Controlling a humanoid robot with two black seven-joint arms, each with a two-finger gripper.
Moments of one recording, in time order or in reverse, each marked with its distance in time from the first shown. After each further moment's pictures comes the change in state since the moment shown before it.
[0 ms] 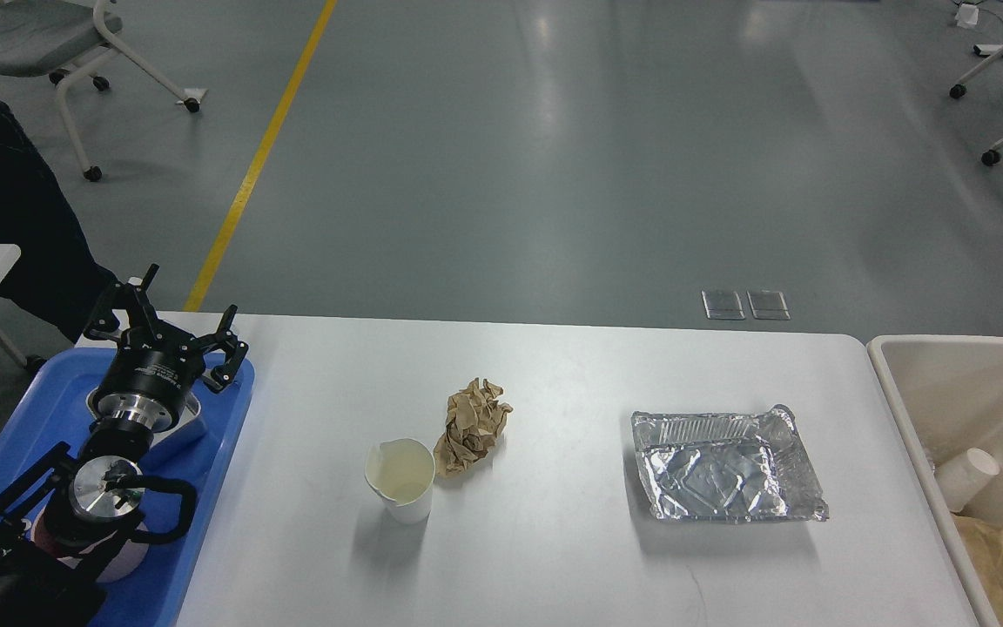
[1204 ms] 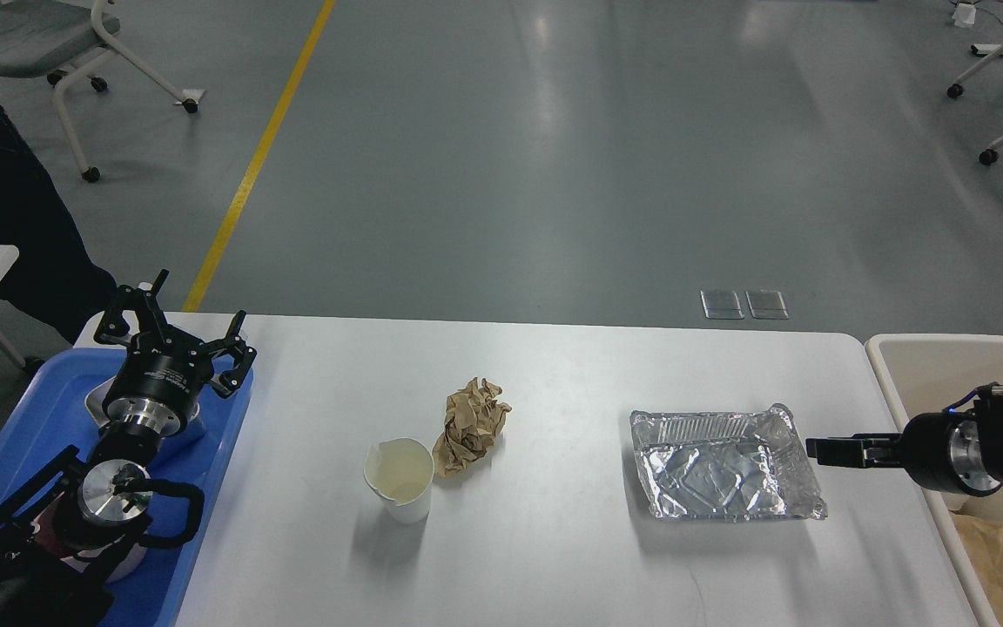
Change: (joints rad) left arm 0.006 -0.012 0.010 0.000 -0.001 0.004 0.004; right arm 0.110 0.714 -0.233 -0.455 -0.149 0.122 0.002
